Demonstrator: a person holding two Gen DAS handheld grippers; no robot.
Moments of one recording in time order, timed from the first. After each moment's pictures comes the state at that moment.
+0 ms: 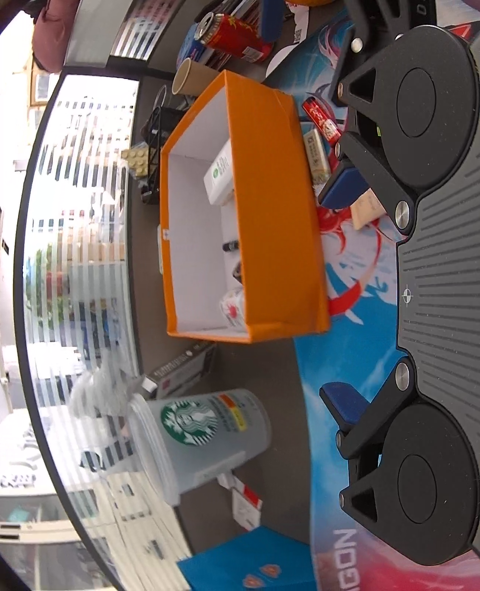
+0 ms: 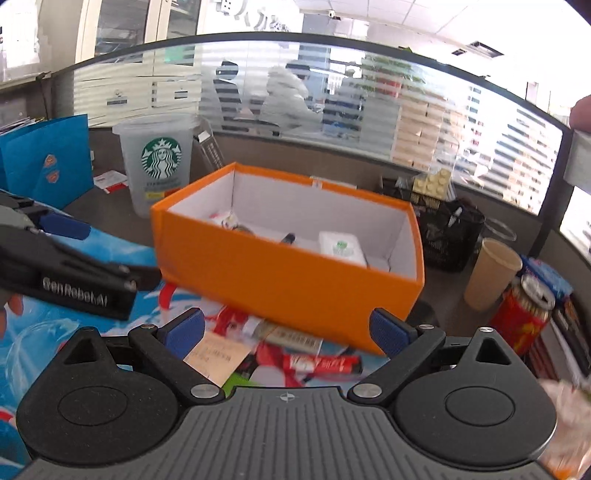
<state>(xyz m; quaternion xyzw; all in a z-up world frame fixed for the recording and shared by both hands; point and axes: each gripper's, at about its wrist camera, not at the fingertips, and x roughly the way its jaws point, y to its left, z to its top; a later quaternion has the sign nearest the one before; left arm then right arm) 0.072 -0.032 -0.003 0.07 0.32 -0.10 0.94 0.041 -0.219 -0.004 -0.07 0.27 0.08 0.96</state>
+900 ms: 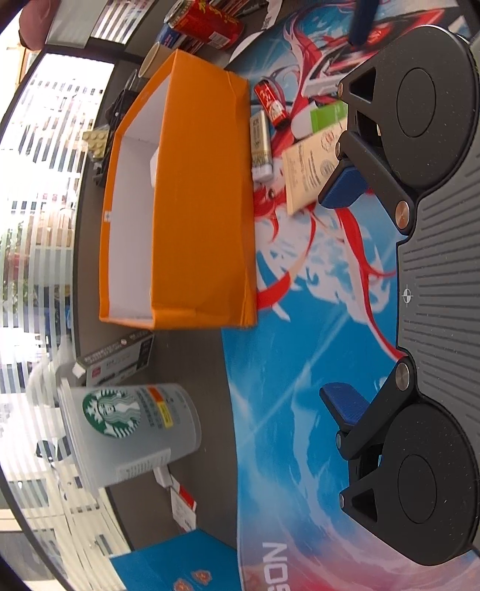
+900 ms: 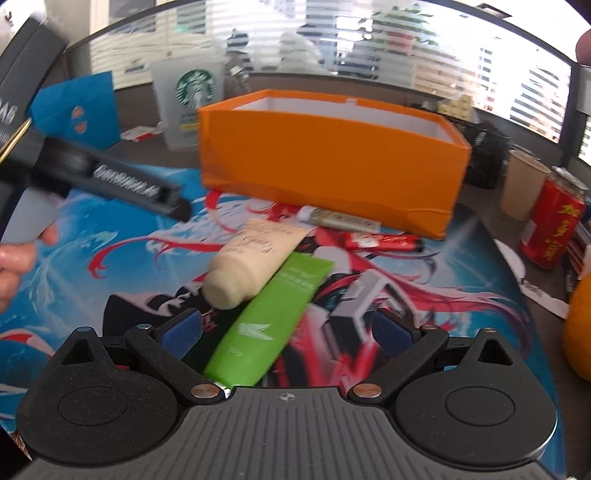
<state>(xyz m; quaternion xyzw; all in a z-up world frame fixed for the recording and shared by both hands) 0.068 -0.023 -0.044 0.04 0.37 -0.09 0.92 -0.007 -0.197 -0.079 -0.04 0.32 0.10 0.94</state>
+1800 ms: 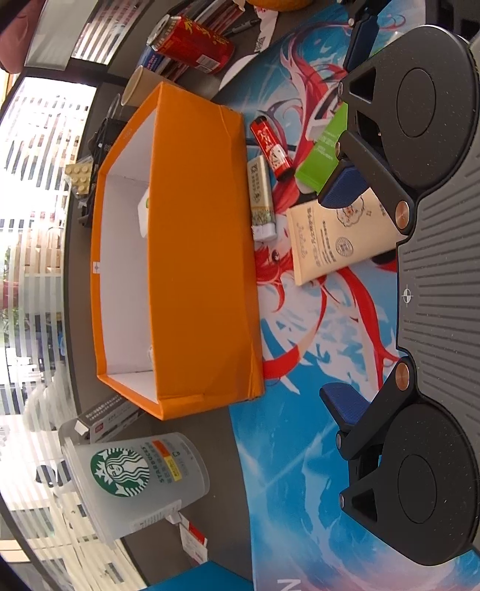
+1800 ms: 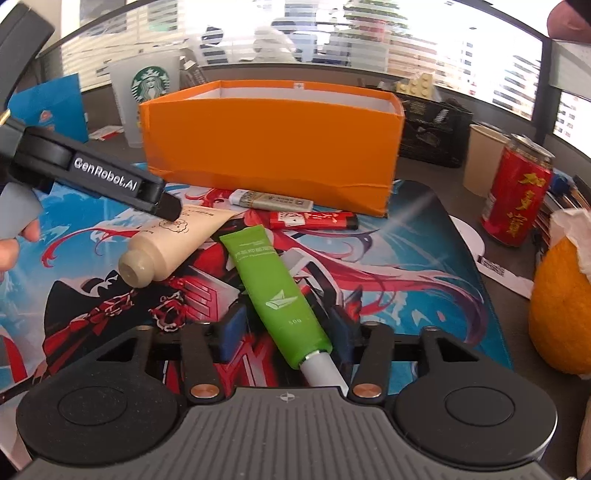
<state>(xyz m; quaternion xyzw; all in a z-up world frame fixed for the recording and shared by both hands) 0.074 -0.076 -0.045 0.05 0.39 -0.11 0.91 -0.002 -0.254 -0.089 -0.03 0.33 0.07 0.94</state>
